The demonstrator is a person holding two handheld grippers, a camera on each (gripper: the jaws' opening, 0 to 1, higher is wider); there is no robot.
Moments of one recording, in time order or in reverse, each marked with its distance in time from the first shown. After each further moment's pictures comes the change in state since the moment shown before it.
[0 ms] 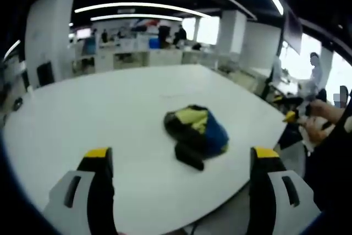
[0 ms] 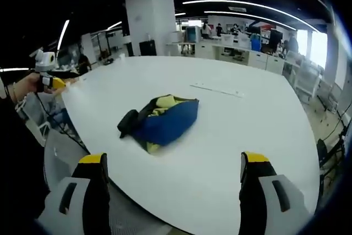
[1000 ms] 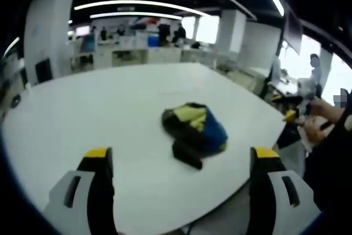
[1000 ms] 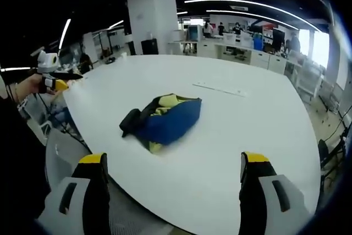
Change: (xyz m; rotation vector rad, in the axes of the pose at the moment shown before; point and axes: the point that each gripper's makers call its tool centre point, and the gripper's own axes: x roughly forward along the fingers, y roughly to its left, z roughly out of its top) left arm 0.007 -0.002 -0.009 -0.012 0.010 -0.018; right arm 0.000 0.005 0.000 -0.003 0.011 0.014
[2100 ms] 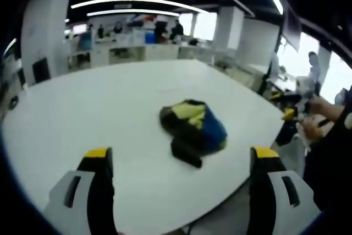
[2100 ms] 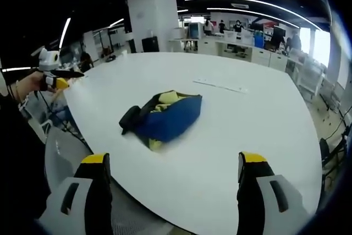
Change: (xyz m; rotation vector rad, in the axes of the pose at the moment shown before) left arm 0.008 0.000 -0.002 0.008 0.029 -0.019; right arm 0.005 -0.002 -0.007 0.007 0.017 0.012
